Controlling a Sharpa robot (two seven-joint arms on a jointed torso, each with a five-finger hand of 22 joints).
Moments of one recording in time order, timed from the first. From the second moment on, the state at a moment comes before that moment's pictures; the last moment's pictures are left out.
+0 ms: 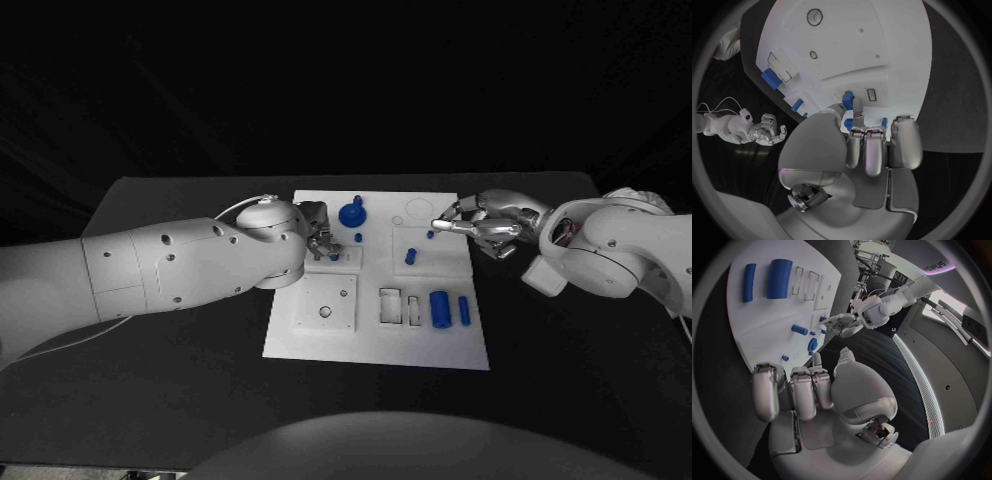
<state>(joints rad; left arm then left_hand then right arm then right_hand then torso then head) 1.26 -0.59 -0.19 1.44 -1.31 -0.15 -0.67 1.32 -0.08 0.24 0.27 0.37 1.08 0.02 0.29 0.73 1.46 -0.06 1.57 1.31 1.47 -0.11 1.57 1.31 0.08 1.43 0.00 1.40 1.30 1.34 -1.02 -0.23 1.63 -0.70 -0.08 -0.02 1.26 0.23 -0.33 0.27 0.39 0.50 0.13 0.64 0.51 1.46 0.07 1.58 1.46 1.47 0.01 1.57 1.31 0.03 1.43 0.13 1.45 1.31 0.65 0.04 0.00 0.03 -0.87</state>
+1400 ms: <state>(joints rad) 1.25 -0.58 -0.19 1.43 -1.30 -0.15 -0.67 1.12 -0.08 0.10 0.29 0.07 1.04 0.04 0.25 0.75 1.47 -0.04 1.57 1.31 1.47 -0.10 1.57 1.31 0.08 1.44 0.01 1.39 1.30 1.33 -1.02 -0.23 1.62 -0.70 -0.08 -0.02 1.27 0.23 -0.33 0.27 0.39 0.50 0.13 0.64 0.51 1.46 0.07 1.58 1.47 1.47 0.01 1.57 1.31 0.03 1.43 0.13 1.45 1.31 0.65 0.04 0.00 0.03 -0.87</state>
